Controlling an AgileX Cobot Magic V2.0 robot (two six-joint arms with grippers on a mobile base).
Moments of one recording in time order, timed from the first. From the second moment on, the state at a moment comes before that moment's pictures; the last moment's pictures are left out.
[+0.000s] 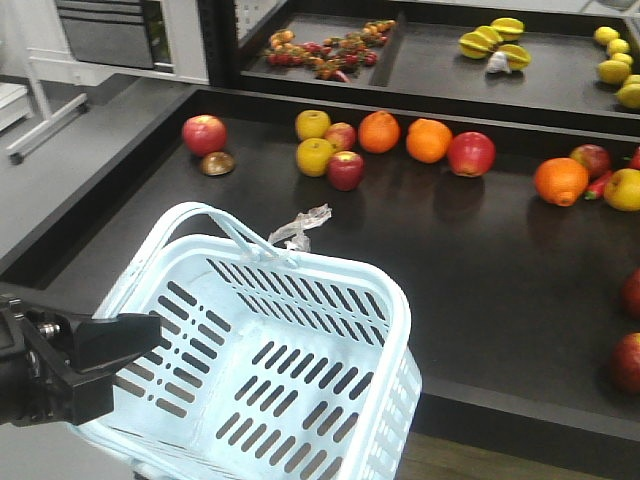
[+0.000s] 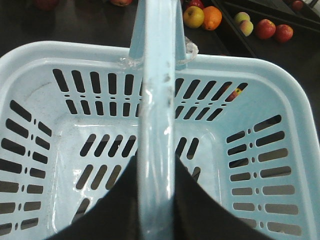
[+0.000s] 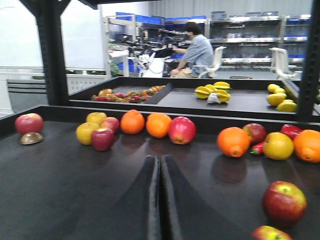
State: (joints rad) left arm -0.43 0.83 -0.64 -0.77 0.48 0.33; right arm 0.00 -0.01 0.03 -0.07 0.02 0.08
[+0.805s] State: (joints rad) left arm -0.43 0.83 -0.64 -0.77 0.48 0.33; right arm 0.00 -0.01 0.03 -0.07 0.02 0.08
